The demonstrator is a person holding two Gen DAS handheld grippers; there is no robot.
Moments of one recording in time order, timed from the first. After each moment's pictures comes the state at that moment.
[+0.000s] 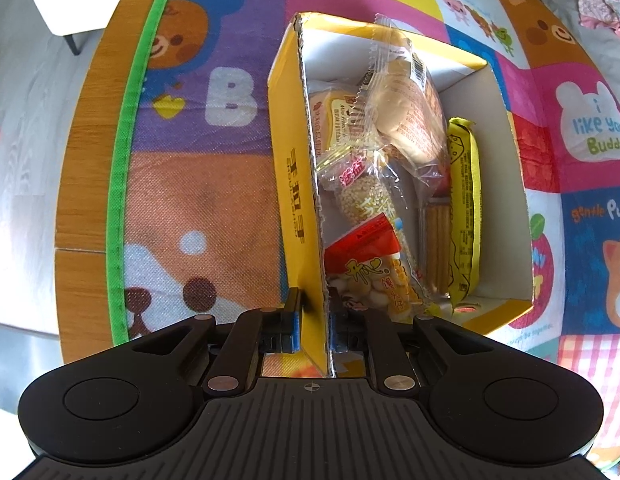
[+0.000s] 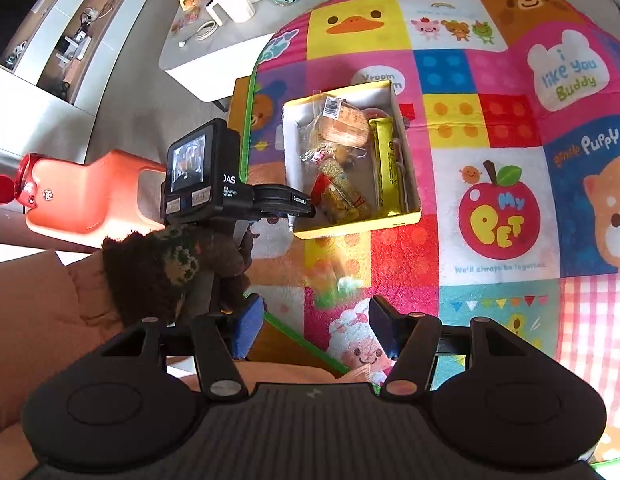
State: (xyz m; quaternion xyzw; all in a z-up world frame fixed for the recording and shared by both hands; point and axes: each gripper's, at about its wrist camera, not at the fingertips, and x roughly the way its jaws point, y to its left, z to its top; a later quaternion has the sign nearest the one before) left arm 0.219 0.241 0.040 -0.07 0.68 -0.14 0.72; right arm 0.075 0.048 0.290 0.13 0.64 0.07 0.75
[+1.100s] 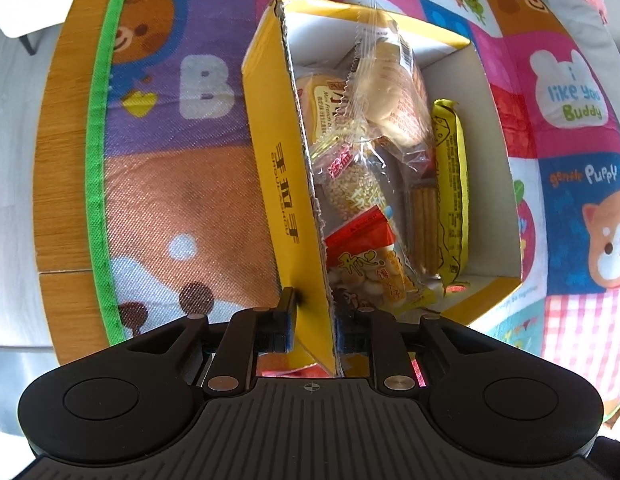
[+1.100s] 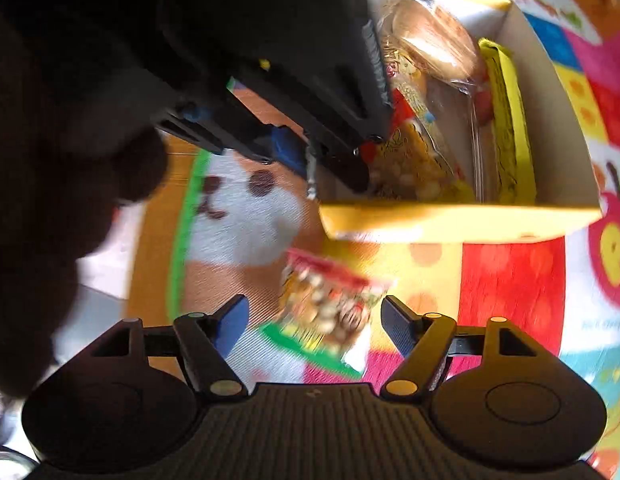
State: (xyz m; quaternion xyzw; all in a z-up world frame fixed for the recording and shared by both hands) left arm 0.234 0.252 0.032 -0.06 0.70 -0.21 0.68; right arm 0.086 0.157 0.052 0.03 0.62 0.06 0.78
